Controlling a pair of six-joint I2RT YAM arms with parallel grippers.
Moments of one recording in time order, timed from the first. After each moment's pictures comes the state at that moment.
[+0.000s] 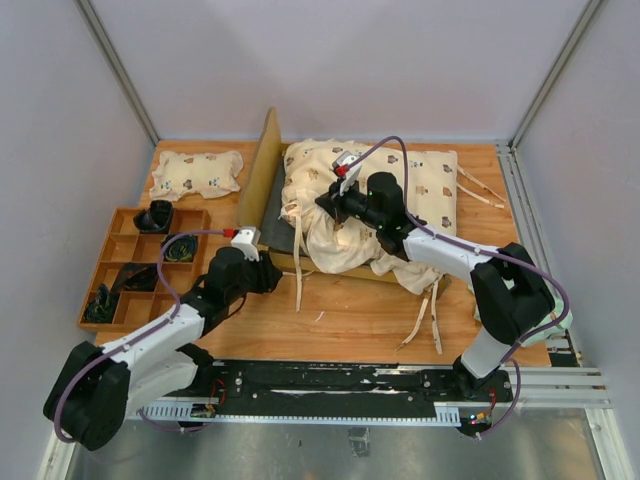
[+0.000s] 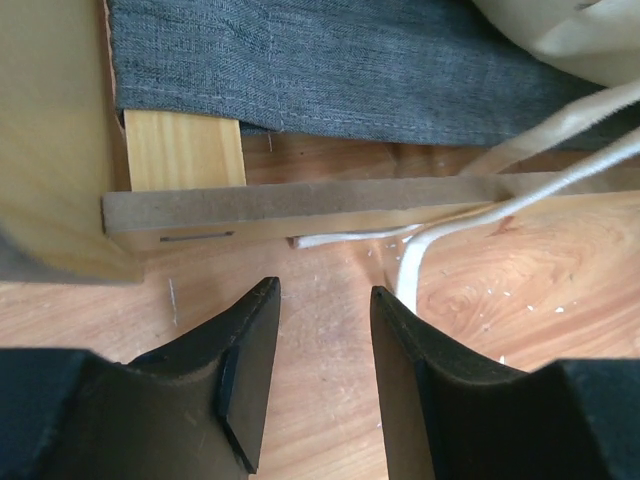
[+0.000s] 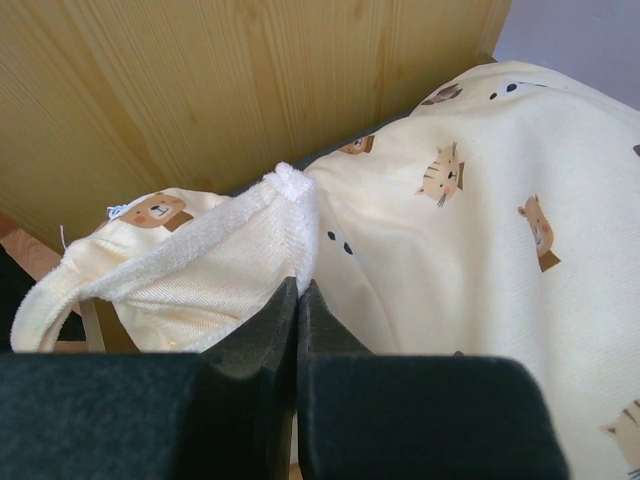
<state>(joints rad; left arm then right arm) -0.49 0.95 0.31 0.15 -0.01 -0.40 0.62 1.66 1.05 0.46 -0.31 0.00</state>
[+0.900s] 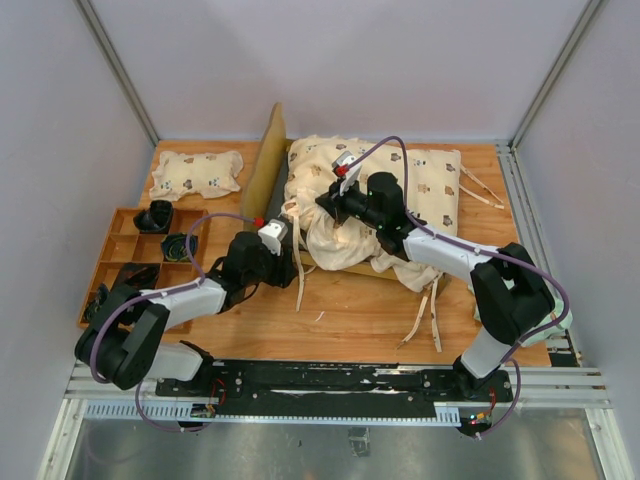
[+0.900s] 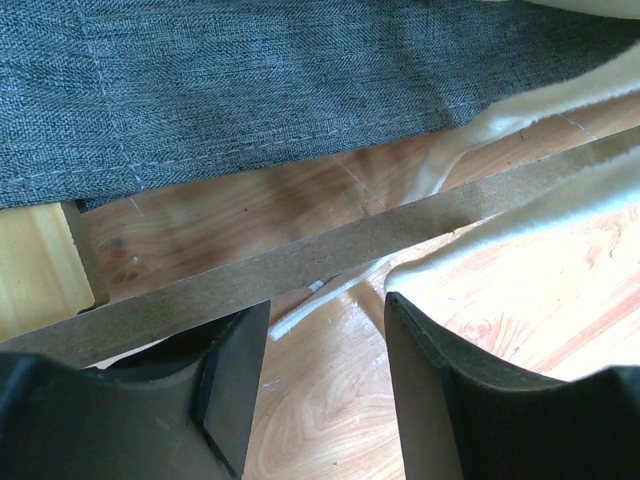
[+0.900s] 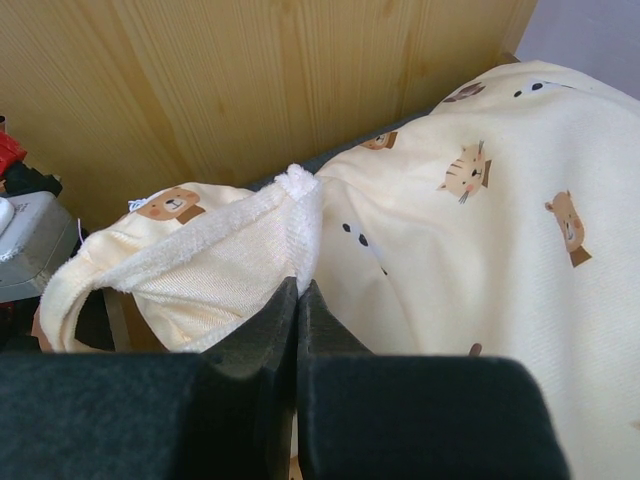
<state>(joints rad) -0.49 1.33 0.43 0.32 0.17 -0.18 0.62 1.66 1.05 0.46 -0.31 0.00</state>
